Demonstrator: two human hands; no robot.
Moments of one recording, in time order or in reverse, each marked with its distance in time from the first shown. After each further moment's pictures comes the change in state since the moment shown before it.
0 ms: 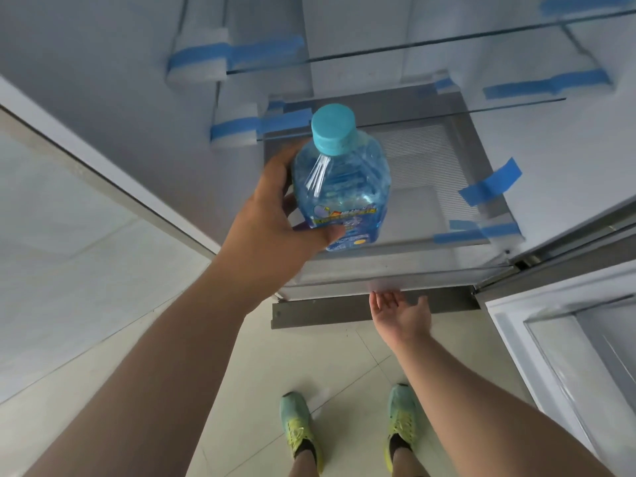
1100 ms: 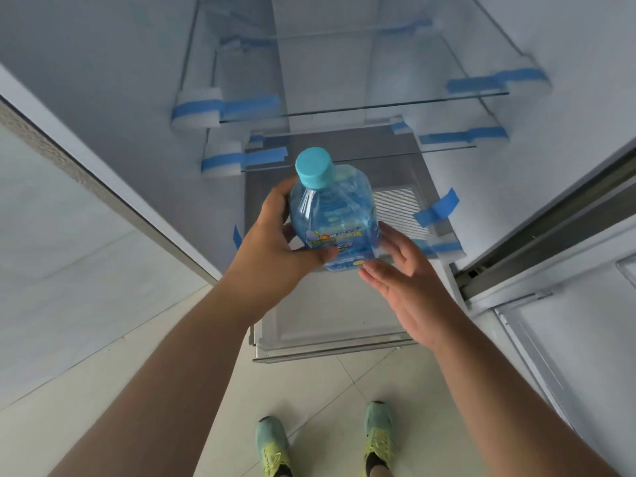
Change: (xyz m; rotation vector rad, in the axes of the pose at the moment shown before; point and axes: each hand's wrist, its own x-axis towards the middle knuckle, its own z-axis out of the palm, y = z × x) left_hand -0.014 0.016 0.021 -0.062 -0.083 -0.017; right_hand -0.183 -0.053 0.108 -1.123 -0.607 -0.416
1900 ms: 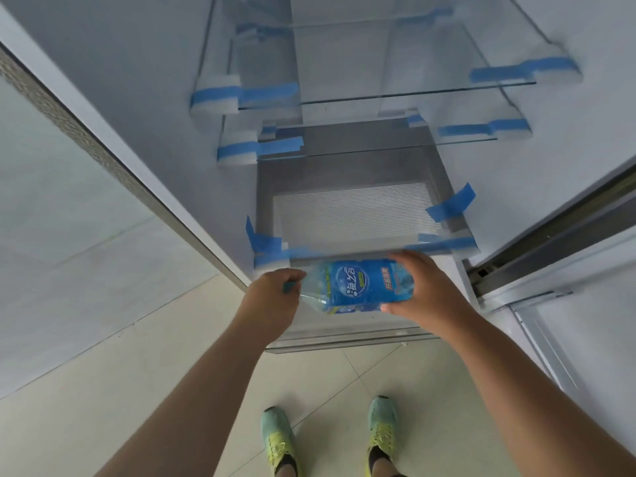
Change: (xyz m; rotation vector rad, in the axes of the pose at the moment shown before) left_hand -0.022 -0.108 -0.011 0.474 0.127 -0.427; right_hand 0.005 0.026 -0.041 -1.174 -0.011 -0.077
